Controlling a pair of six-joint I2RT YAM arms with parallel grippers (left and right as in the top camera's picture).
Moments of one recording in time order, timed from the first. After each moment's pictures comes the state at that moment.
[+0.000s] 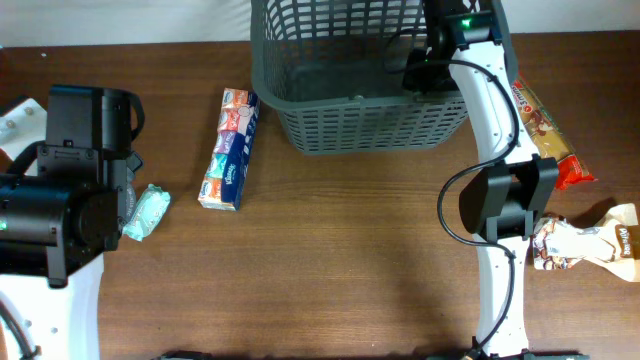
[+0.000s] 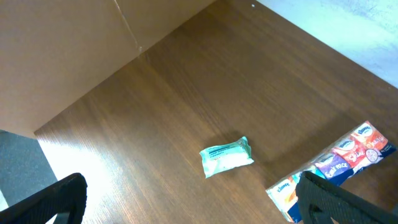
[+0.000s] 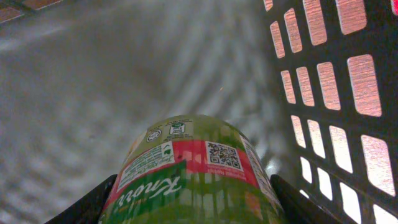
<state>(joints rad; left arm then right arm) -0.11 1.37 1.99 -1.67 -0.71 -0.75 0.14 2.45 2.51 -1.31 0.04 0.39</state>
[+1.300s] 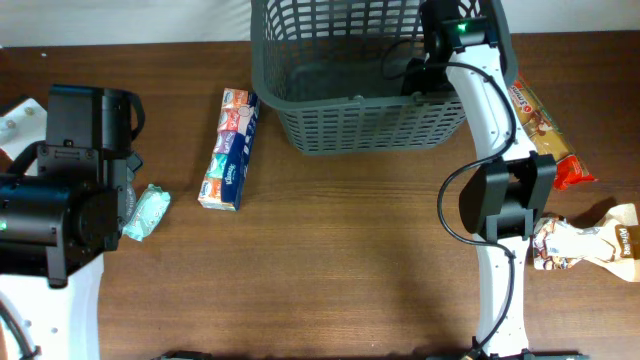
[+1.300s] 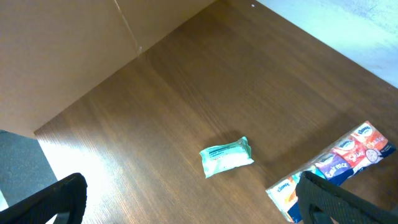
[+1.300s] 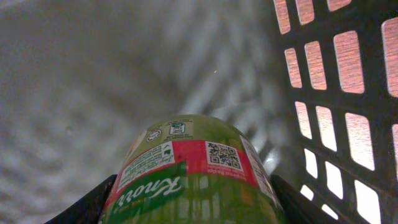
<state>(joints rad) -0.11 1.37 1.99 -1.67 -0.71 -0.75 0.14 2.45 2.45 -1.31 0.04 0.39</state>
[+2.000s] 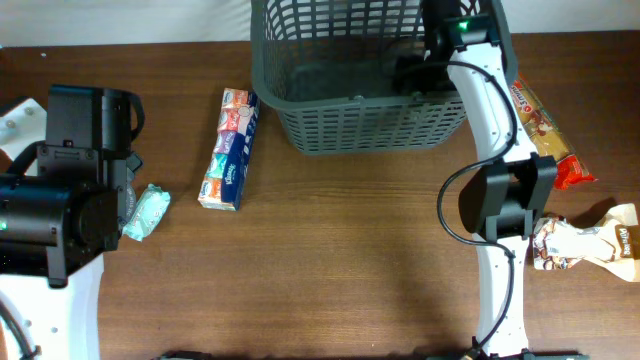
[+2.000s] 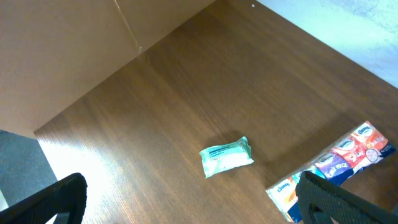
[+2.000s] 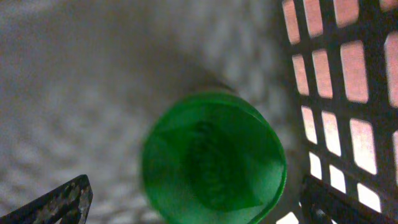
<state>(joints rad) -0.11 1.37 1.99 -1.67 -0.71 -0.75 0.14 2.46 2.52 -1.32 0.01 0.36</state>
